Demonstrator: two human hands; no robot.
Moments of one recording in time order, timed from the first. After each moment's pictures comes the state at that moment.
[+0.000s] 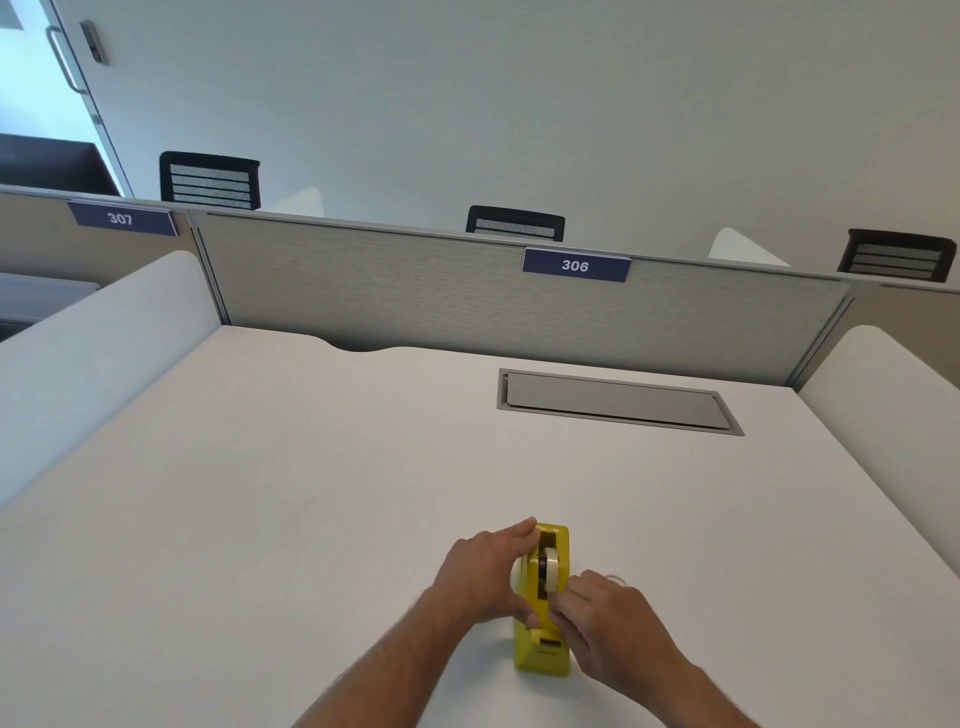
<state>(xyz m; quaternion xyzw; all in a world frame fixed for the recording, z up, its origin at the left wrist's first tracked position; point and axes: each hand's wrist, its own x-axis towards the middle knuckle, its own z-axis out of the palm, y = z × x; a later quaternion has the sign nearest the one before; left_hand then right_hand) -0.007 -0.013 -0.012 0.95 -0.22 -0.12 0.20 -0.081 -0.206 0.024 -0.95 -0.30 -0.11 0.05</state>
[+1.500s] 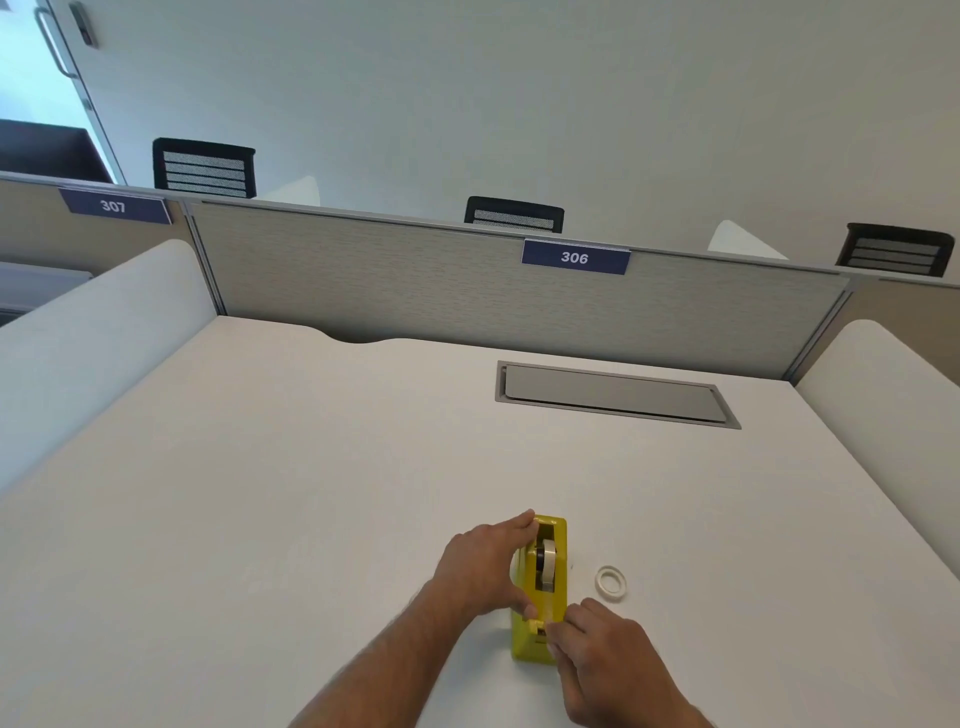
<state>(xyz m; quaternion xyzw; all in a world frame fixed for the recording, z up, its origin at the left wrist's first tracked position) -0.009 -0.017 -0.014 0.95 -0.20 -0.12 0.20 -0.116 -0.195 0.021 -0.96 -0.25 -0.09 0.07</state>
